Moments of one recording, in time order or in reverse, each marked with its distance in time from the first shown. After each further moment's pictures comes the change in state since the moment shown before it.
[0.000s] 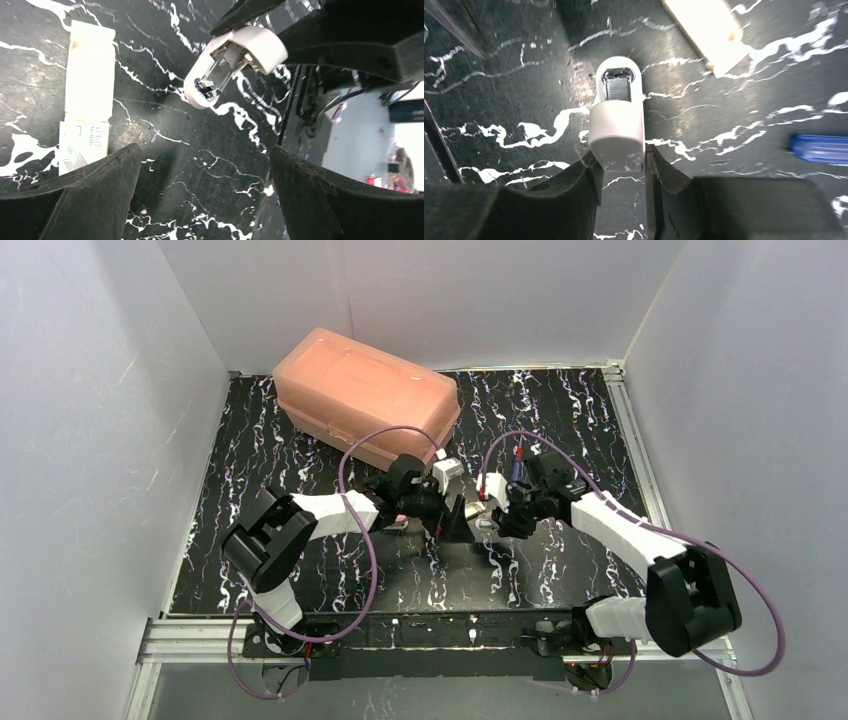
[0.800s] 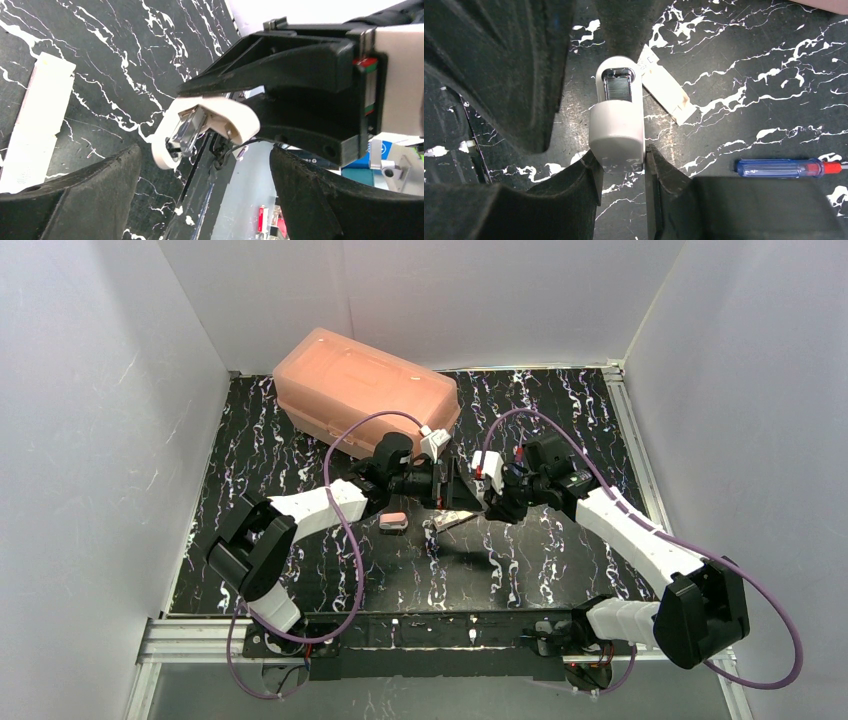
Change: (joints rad) left arm 0.072 -0.101 0.077 0.018 0.083 -0.462; right arm 0.061 -0.092 0.154 -0.013 -0.043 0.174
